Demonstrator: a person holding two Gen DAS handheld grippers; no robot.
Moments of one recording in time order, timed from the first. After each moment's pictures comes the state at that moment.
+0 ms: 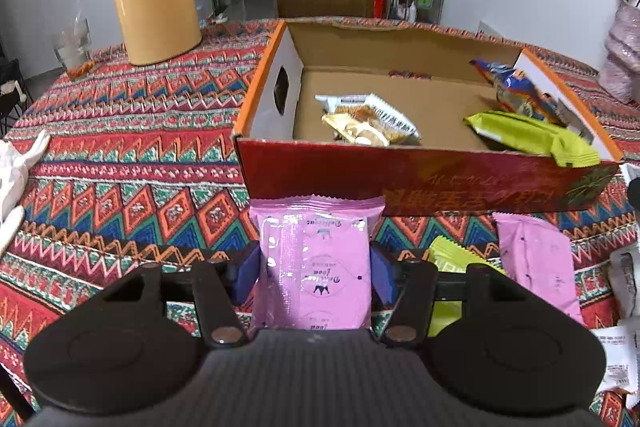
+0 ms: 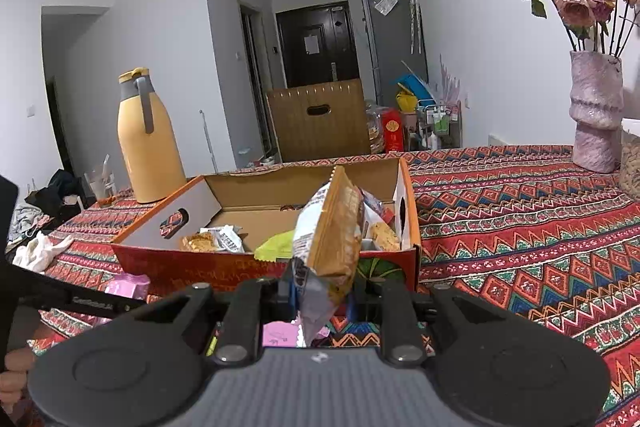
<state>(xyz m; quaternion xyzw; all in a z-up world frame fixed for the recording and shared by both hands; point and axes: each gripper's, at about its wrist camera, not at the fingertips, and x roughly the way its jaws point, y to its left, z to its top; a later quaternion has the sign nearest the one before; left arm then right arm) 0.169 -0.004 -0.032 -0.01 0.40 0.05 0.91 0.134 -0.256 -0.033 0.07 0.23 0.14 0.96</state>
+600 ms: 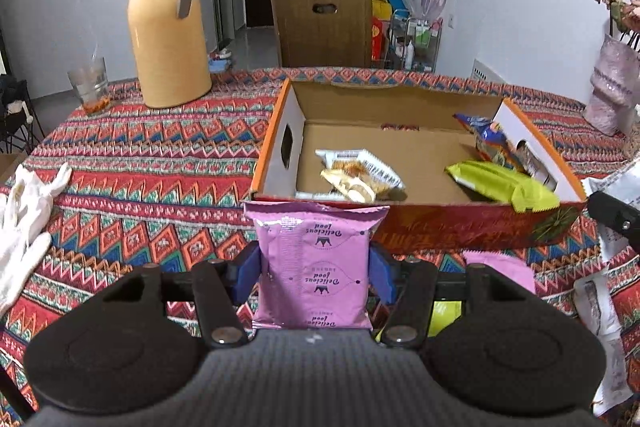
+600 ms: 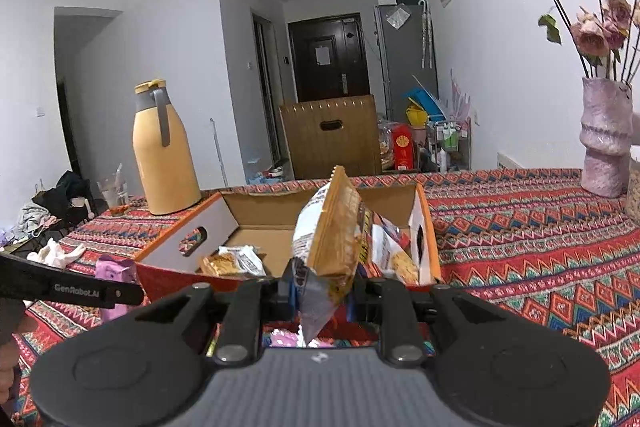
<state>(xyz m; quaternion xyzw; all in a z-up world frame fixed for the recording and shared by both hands) 0.149 -0.010 0.011 -0.01 0.35 0.05 0.94 0.130 -0.242 -0.005 0.06 0.21 0.16 0.96</state>
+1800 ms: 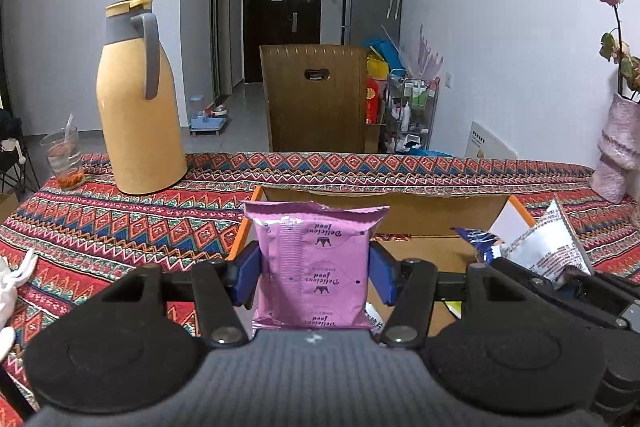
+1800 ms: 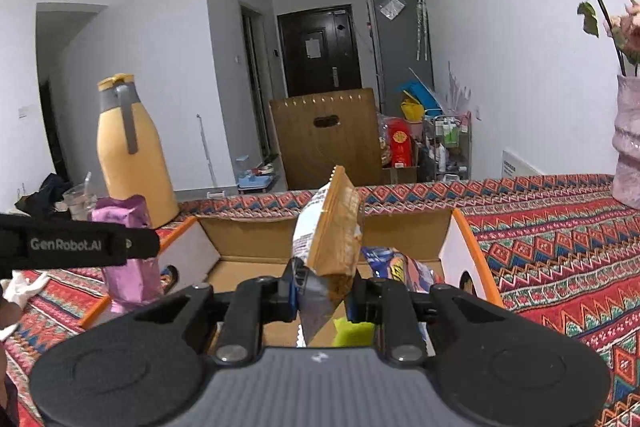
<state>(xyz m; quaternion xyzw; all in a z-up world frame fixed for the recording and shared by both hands) 0.237 -0.025 0.030 -0.02 0.26 0.05 0.96 0.247 -0.191 -0.018 0.06 0.22 0.14 0.96</state>
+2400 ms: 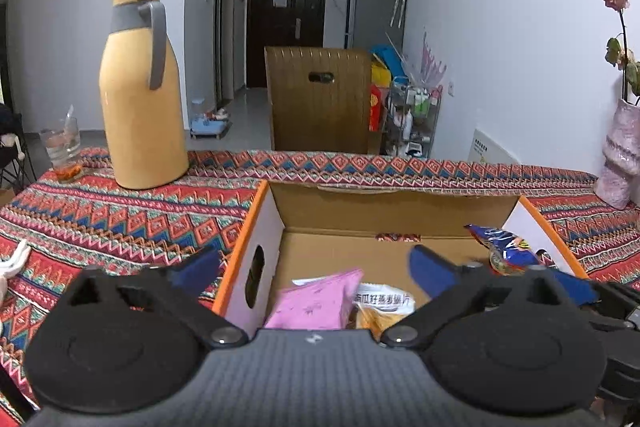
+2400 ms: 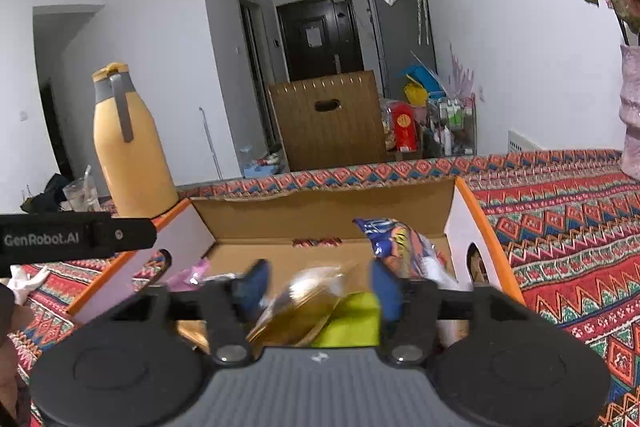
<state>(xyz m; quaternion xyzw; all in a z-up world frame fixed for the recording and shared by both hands) 0.234 -0.013 0.017 -0.03 0.25 0.06 0.97 0.254 -0.197 -0.040 0.08 0.24 0.15 0.96</state>
